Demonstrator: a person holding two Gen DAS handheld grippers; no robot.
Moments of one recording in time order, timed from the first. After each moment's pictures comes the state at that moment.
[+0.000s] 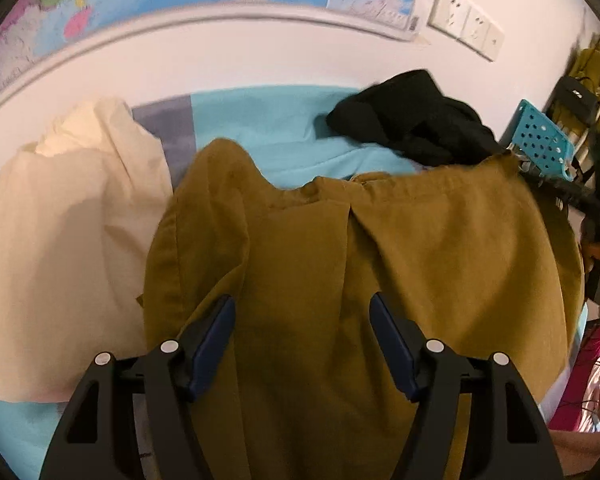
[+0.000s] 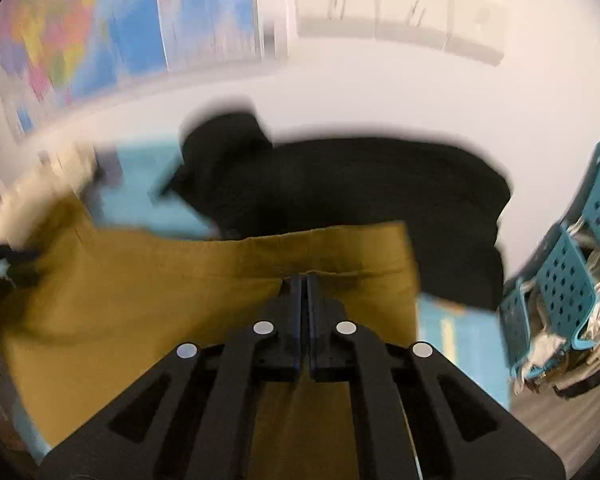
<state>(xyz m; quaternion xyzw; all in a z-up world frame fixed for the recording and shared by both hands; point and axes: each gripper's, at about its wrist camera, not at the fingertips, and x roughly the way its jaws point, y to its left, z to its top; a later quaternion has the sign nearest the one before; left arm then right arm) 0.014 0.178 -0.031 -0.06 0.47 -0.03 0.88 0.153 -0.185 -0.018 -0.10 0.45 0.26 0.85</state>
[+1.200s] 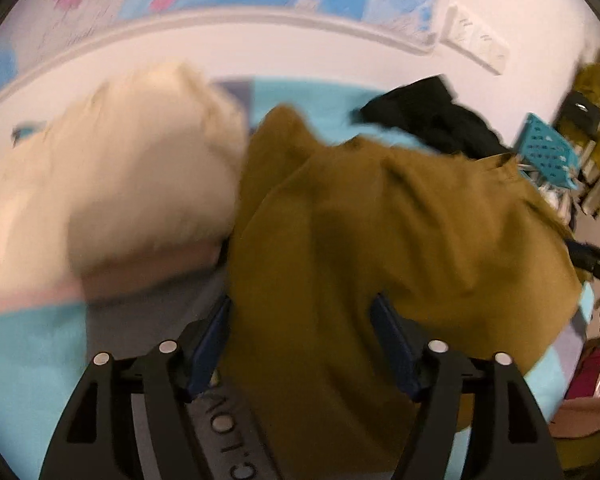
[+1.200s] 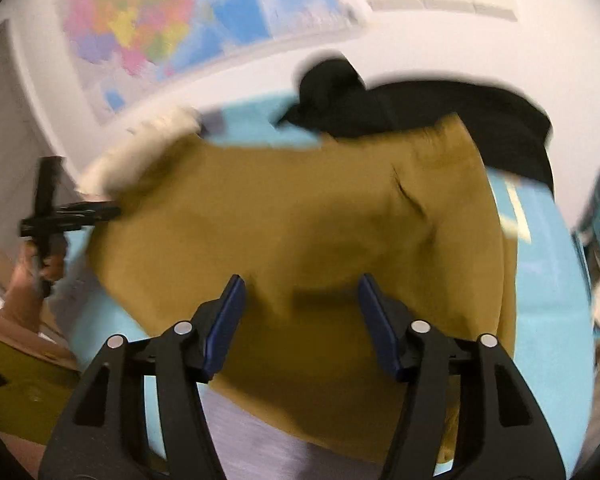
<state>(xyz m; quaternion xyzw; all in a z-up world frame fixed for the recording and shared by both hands) -0.072 0.212 -0.051 -0.10 0.44 0.01 0.89 0.010 -0.234 -0.013 -0.02 0.44 0.34 0.83</state>
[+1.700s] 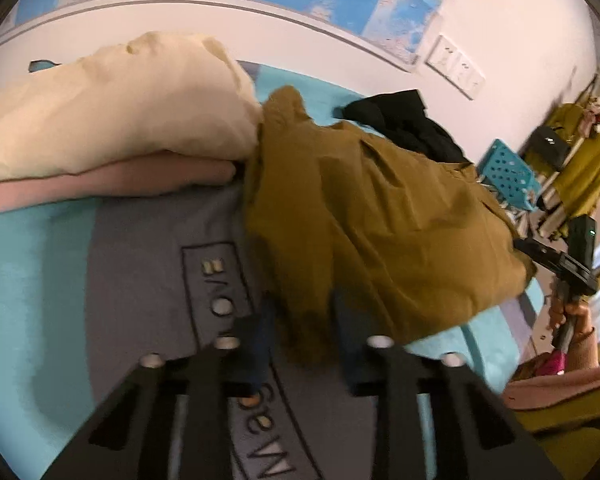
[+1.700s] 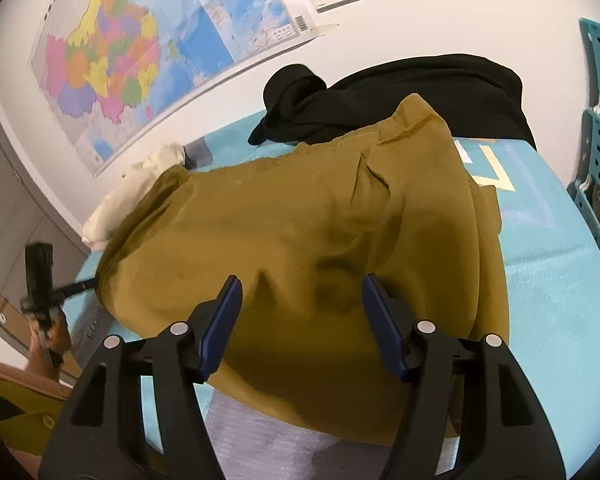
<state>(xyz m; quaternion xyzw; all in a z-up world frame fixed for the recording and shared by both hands) -0.149 0.223 -0.055 -0.17 0.40 -0.05 0.90 -0.006 -0.260 0.000 0.08 0.42 0.34 0.83</state>
